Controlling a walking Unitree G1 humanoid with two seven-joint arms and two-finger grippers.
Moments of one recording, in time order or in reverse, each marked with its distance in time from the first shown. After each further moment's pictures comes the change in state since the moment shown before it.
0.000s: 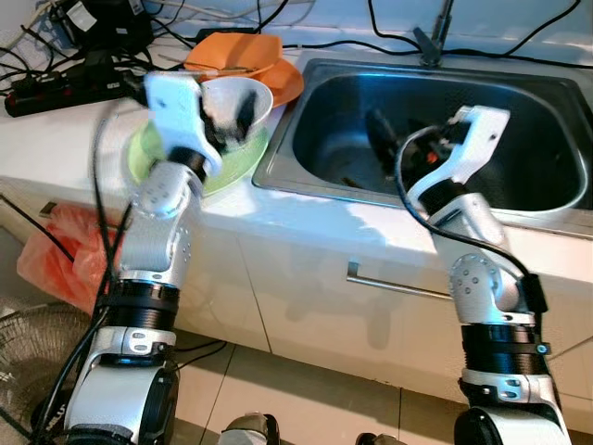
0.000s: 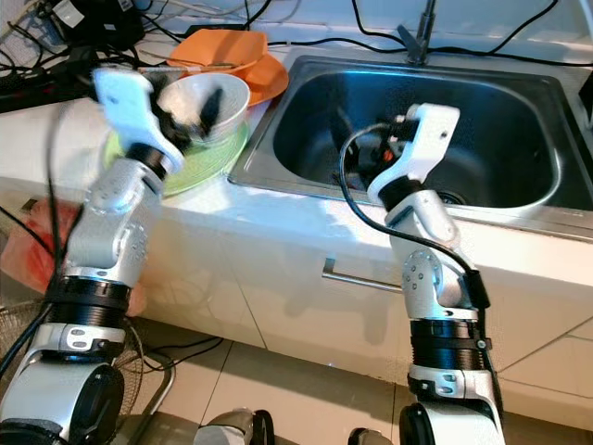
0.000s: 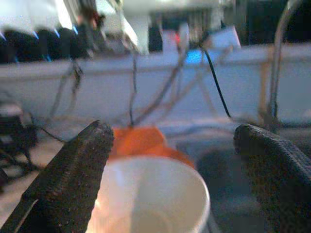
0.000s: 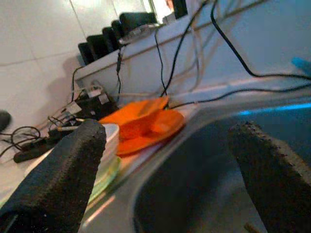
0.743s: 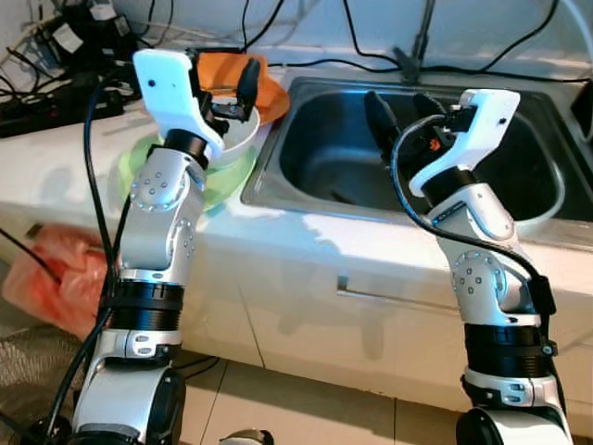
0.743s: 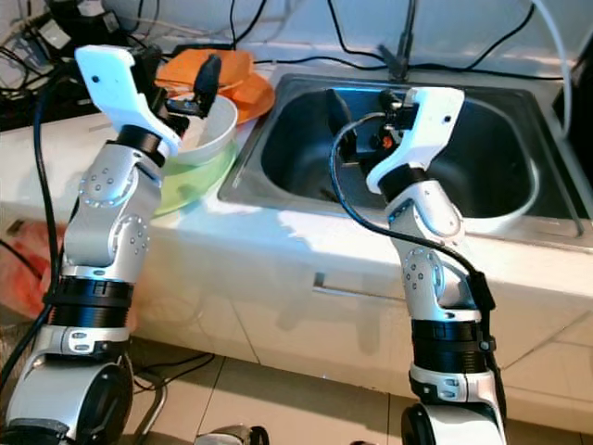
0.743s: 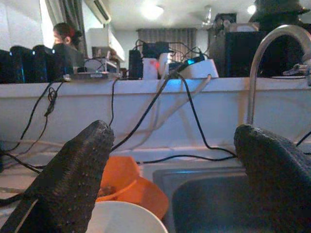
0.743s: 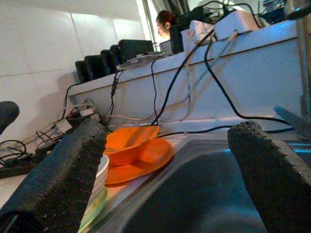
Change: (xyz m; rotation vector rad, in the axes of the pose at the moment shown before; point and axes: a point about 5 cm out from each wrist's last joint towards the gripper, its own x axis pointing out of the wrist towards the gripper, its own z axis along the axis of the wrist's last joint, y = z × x) left arm 0.001 -0.010 0.011 -0.053 -0.031 -0.017; right arm 0.001 0.011 0.013 -0.070 -0.043 0.022
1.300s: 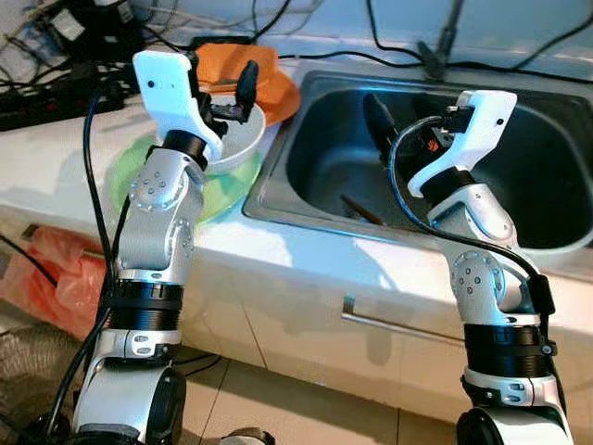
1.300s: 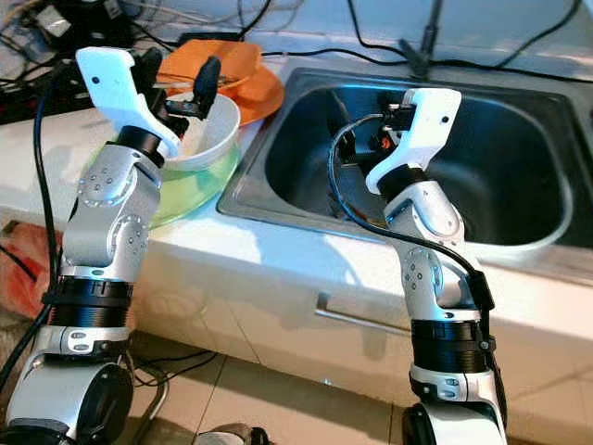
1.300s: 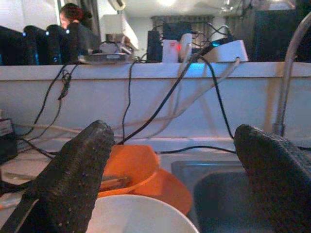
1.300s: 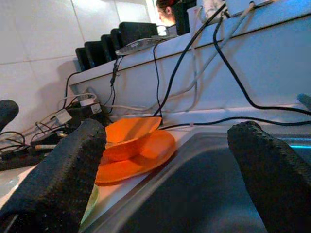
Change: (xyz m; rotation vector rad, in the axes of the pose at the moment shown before) left arm 0.000 0.003 -0.001 -0.006 0.014 0.011; right arm 0.000 -0.001 -0.001 -0.006 0.007 -0.002
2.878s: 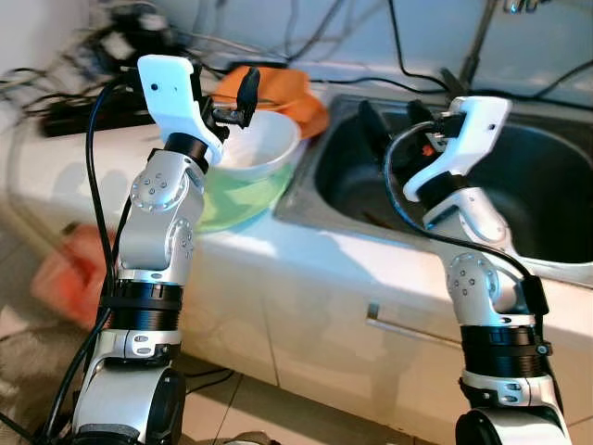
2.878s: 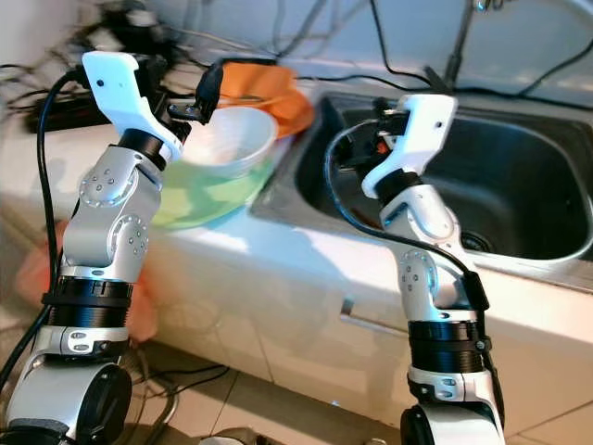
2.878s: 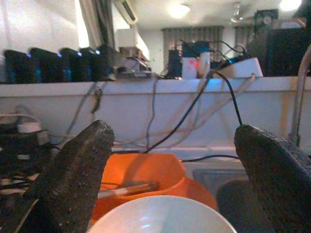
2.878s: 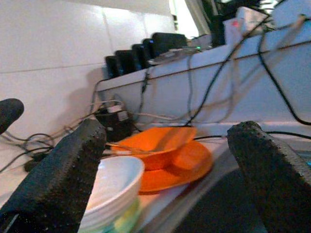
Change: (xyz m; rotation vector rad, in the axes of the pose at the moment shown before) left arm 0.000 0.000 -0.005 -0.007 0.040 -0.004; right arm 0.000 0.001 -0.008 0.009 0.021 0.004
